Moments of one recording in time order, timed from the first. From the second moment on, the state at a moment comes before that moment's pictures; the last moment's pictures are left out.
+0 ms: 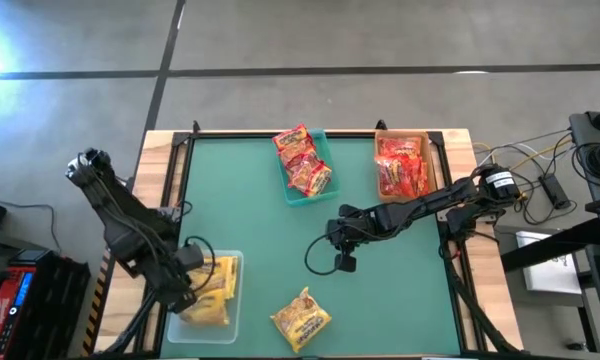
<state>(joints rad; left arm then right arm) -0.86 1.19 1.14 -1.20 0.08 -1.48 0.17 1.64 1.01 -0.38 0.08 0.28</state>
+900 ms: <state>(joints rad) -0.60 1.35 1.06 -0.90 -0.71 -0.74 0.43 1.76 1.01 0.18 -0.09 0.74</state>
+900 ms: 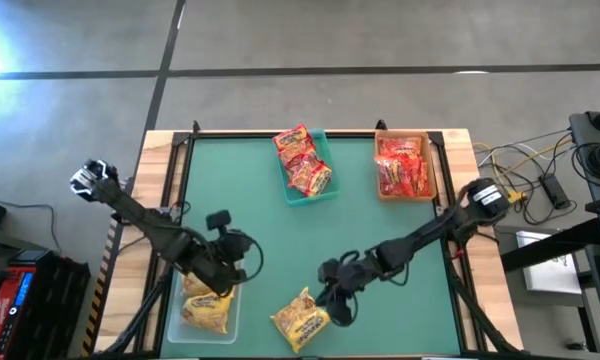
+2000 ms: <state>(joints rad) -0.66 1.46 1.06 -0.84 -0.72 -0.75 0.54 2.20 1.68 -0.50 0.01 0.67</state>
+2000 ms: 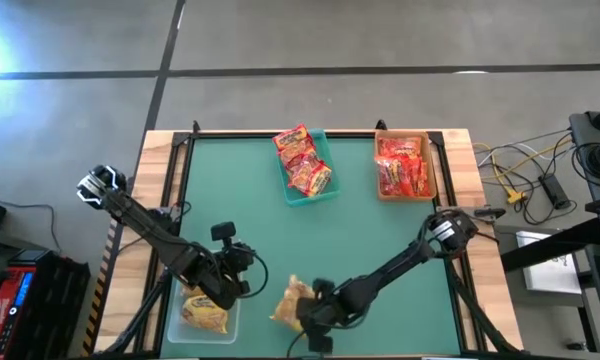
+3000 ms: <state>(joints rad) -0.66 1.59 1.05 -0.85 -0.61 -0.72 0.37 2.18 1.68 -0.43 0.07 0.40</state>
